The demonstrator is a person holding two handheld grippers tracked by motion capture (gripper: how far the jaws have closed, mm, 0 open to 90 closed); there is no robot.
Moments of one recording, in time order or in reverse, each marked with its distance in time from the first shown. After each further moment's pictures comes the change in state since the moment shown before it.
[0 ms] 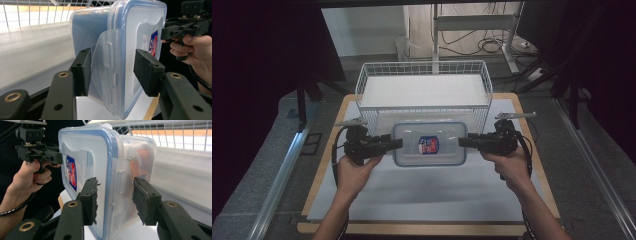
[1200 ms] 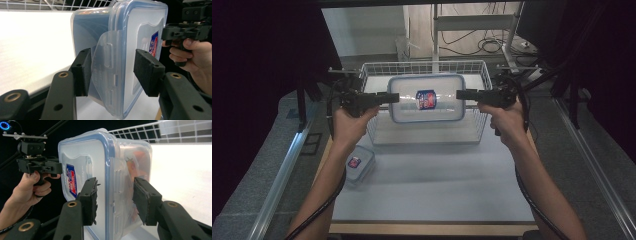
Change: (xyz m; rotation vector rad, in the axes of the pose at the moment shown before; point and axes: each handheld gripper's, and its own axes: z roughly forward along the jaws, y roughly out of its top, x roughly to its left) left arm 0.024 0.110 -0.002 -0.024 0.007 -0.027; right arm -0.012 0.108 0.006 -0.101 -0.025 0.031
